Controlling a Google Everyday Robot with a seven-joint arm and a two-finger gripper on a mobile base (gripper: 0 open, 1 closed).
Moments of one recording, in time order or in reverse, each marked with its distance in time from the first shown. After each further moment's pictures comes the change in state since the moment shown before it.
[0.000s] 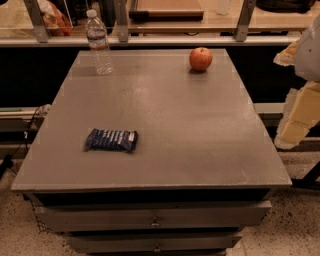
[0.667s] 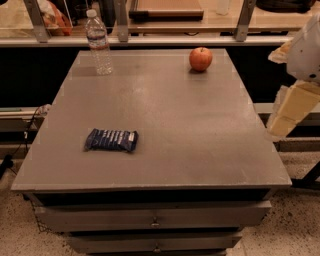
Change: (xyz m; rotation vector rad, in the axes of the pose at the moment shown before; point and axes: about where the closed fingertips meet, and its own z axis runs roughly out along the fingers) arm -0.006 -0.018 0.015 0.034 -0.054 0.013
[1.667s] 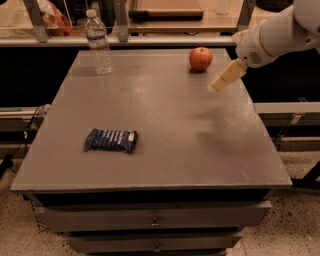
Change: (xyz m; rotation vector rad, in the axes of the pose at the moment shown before) arm -0.069 -0.169 0.119 0.180 -0.401 0.134
